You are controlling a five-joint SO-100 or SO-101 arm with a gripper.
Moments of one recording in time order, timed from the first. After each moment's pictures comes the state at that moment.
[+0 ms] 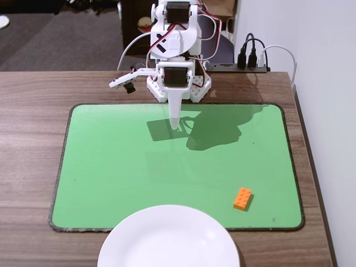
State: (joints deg) arm 3.2 188.6 167.5 72.6 -1.0
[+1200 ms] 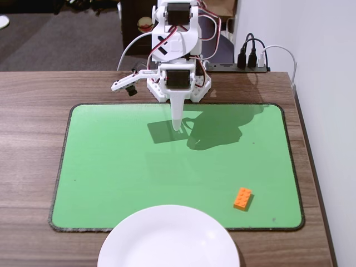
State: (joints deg) arm 2.0 184.4 167.5 71.0 -2.3
